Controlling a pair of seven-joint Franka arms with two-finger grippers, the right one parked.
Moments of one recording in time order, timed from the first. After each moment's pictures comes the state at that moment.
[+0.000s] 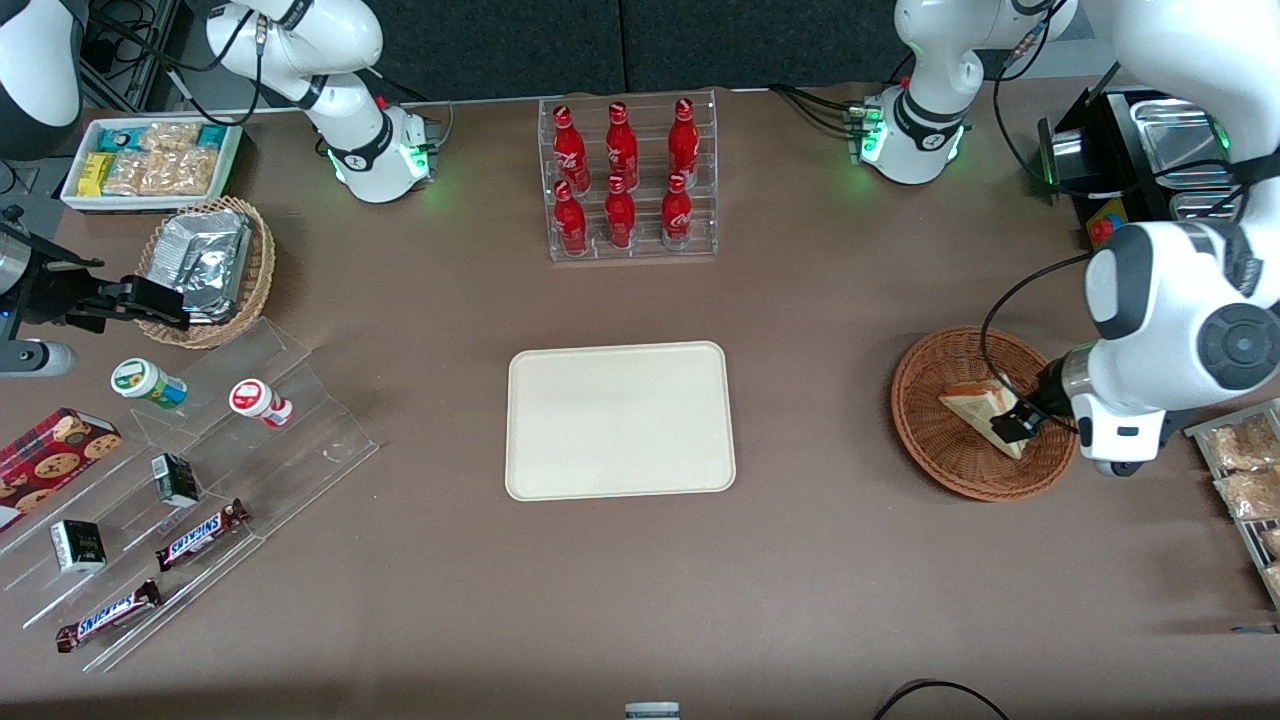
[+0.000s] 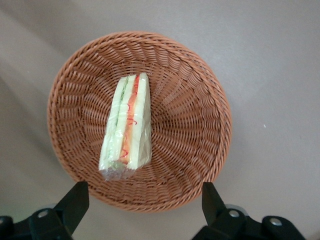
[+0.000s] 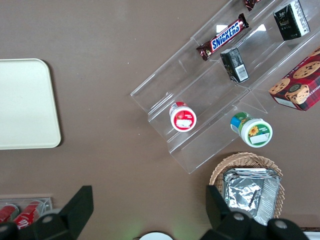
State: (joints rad) arm -0.03 0.29 0.00 -1.84 0.01 1.96 -0.81
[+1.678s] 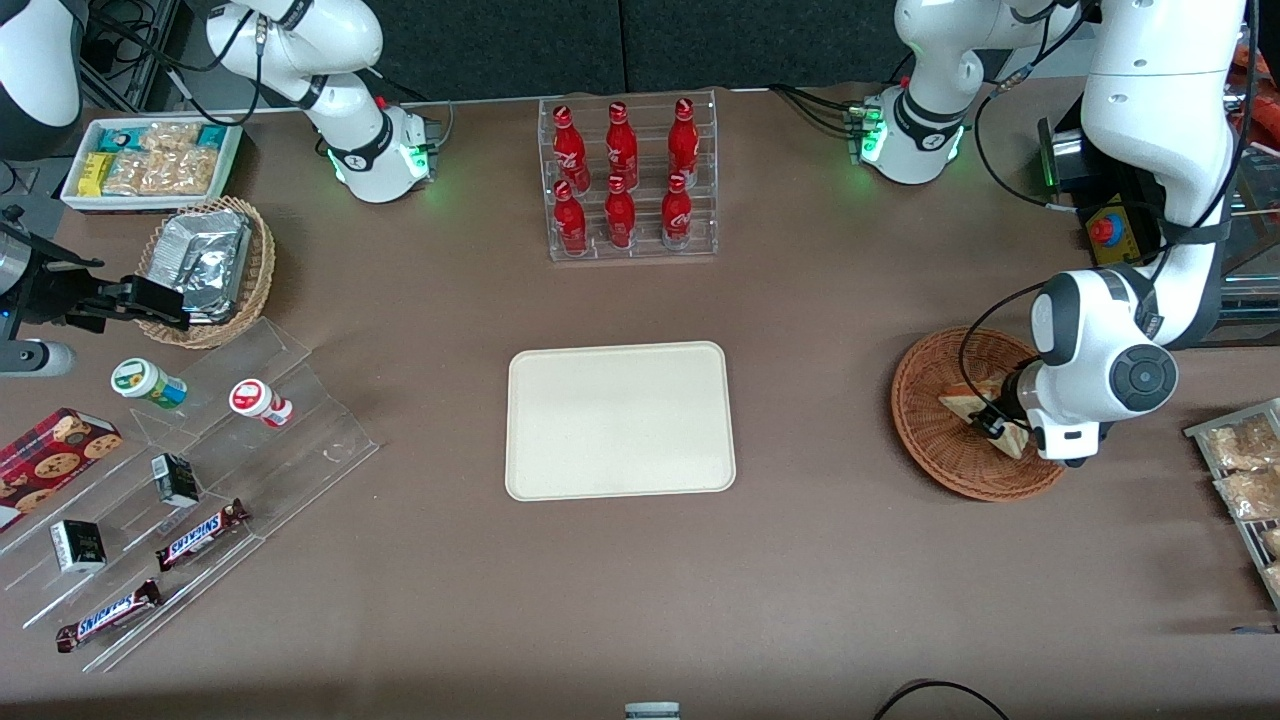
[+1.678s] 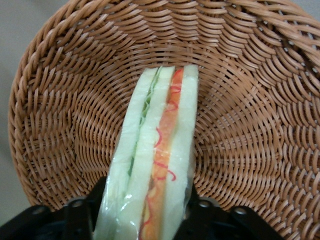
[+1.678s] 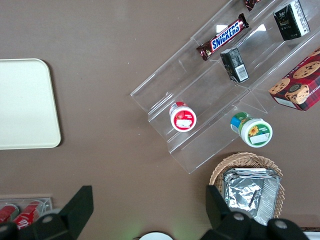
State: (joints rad) arm -0.03 0.42 0.06 -2.01 0.01 2.19 -0.85
